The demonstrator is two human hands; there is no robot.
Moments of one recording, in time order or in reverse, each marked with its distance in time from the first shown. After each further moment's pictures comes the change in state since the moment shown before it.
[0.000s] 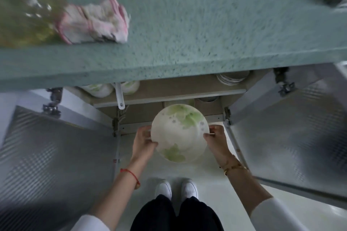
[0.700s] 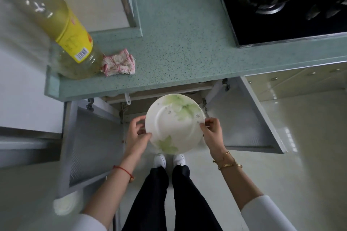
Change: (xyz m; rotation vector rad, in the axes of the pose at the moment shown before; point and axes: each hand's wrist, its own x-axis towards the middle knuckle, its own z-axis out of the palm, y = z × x) left_hand -0.234 0.146 -0.070 -0.077 -0.003 0.120; right_hand -0.230 -0.143 -0.146 0.243 0.047 -0.028
